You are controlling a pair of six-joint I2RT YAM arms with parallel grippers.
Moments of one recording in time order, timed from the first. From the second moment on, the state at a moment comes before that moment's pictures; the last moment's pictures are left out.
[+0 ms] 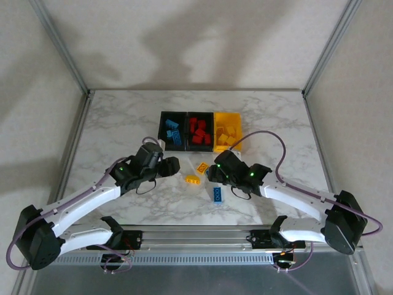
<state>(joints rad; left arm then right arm) -0.70 1.09 0.75 -0.45 -0.04 -0.81 0.91 1.21 0.79 -0.57 0.20 0.90</state>
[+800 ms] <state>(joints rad) -1.17 1.73 1.10 -0.40 -0.12 -0.95 0.44 0.82 0.60 -0.75 0.19 1.03</state>
